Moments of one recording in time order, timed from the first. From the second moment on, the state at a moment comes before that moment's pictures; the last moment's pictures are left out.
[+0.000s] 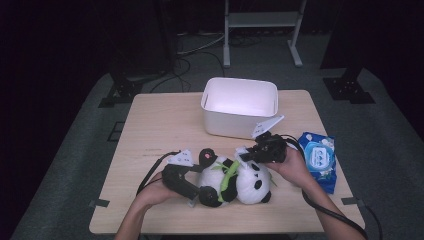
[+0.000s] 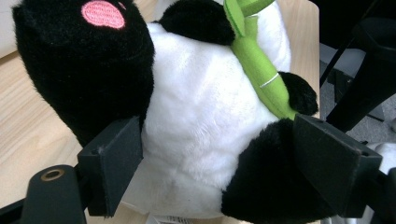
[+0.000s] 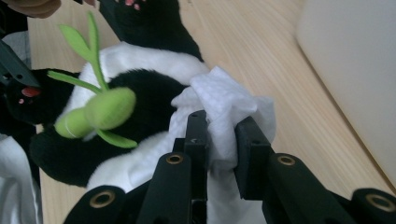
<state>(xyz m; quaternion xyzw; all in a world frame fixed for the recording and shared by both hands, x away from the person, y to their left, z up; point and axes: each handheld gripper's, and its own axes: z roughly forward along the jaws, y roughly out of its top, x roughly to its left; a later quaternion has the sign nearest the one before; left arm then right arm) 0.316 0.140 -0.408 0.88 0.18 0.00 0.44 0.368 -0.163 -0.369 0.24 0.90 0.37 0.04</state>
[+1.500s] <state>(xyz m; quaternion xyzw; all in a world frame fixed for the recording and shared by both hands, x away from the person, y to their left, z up) 0.315 0.139 -0.406 0.88 0.18 0.00 0.44 0.319 -0.100 -0.359 0.12 0.93 0.34 0.03</state>
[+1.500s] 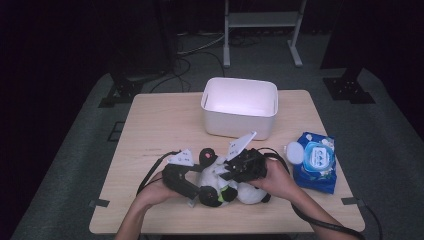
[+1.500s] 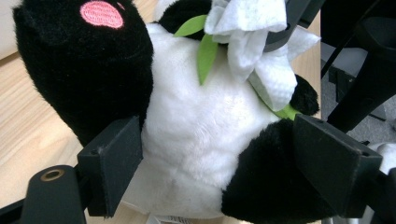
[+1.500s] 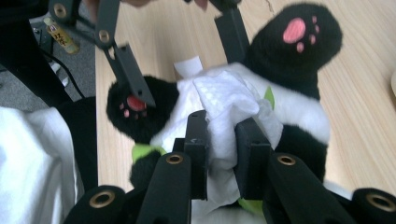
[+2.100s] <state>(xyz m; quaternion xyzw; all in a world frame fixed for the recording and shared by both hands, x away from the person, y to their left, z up) 0.311 0.143 -0.400 0.89 0.16 0.00 0.43 0.306 -0.098 -0.356 0.11 0.93 0.34 0.04</state>
